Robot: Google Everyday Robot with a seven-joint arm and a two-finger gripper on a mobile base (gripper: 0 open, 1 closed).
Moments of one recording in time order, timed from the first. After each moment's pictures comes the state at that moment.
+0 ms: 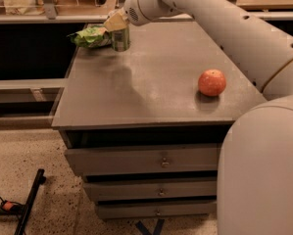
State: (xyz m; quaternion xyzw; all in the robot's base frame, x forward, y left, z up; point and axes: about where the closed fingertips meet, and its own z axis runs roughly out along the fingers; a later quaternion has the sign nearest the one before) arm 0.792 0.072 0.952 -0.42 0.75 0.16 0.48
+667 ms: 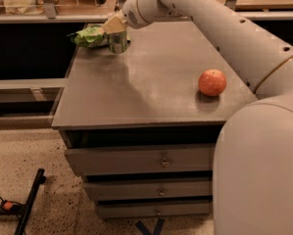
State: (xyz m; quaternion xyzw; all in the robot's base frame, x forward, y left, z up) arm 0.793 0.081 0.941 -0.44 0.74 0.19 0.48
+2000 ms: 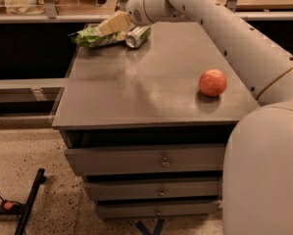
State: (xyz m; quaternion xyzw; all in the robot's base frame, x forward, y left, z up) arm 0.798 0.078 0.959 -0.44 0.70 0.22 0.52
